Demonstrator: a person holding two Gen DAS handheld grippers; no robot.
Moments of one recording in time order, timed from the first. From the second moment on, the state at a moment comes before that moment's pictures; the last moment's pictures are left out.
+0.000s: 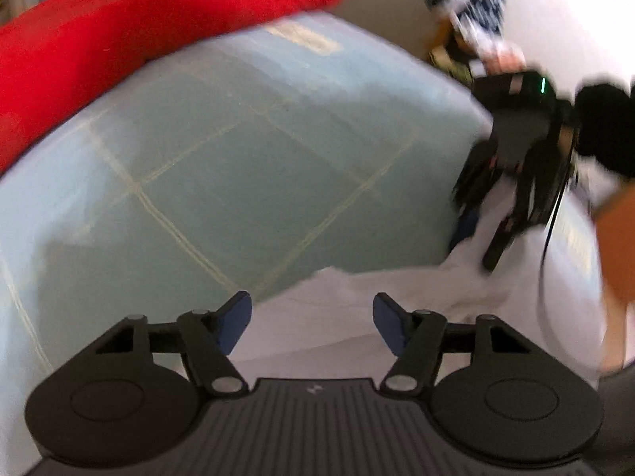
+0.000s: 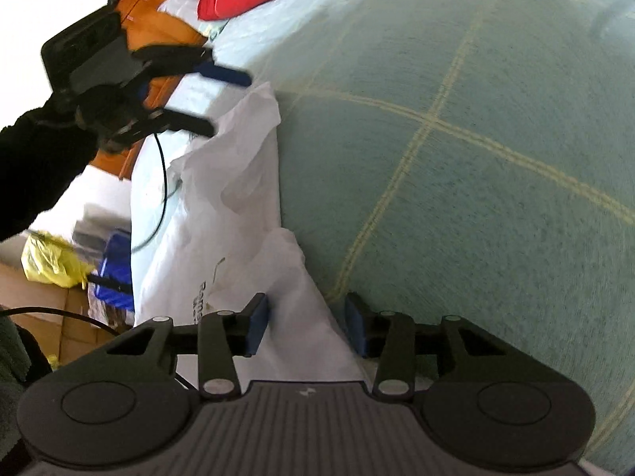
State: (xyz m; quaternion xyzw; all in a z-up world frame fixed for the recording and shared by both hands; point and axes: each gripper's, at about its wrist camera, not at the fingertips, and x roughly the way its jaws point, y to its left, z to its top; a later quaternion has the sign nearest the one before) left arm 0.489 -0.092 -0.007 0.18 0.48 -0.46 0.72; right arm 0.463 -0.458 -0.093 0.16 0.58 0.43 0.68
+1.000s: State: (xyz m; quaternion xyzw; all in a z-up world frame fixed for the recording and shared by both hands) left arm 0.508 -0.087 0.007 0.26 0.52 -0.46 0.67; right arm 0.473 -0.442 -0.022 0.05 0.51 0.33 0.79
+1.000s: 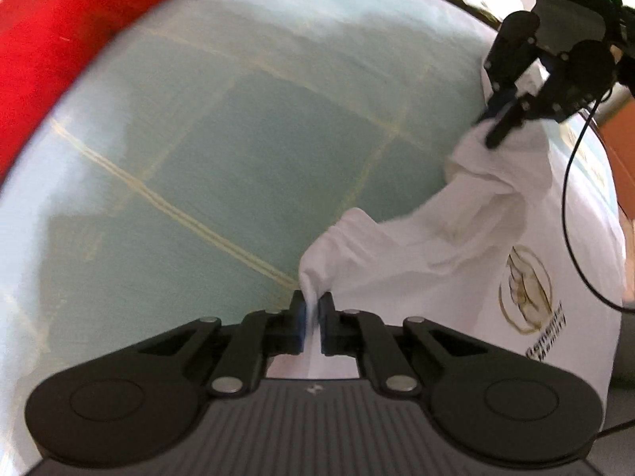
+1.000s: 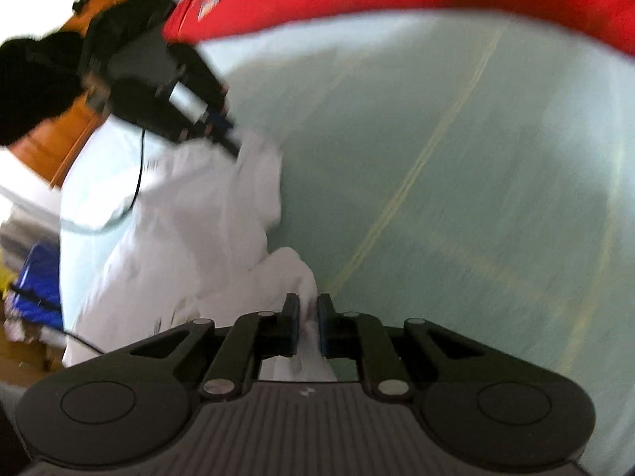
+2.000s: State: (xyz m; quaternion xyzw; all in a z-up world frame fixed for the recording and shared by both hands) left arm 0.543 -0.091 -0.011 0.15 0.51 -0.45 0.71; right arm 0.555 -0.421 -0.024 -0.02 0.46 0.30 0.83
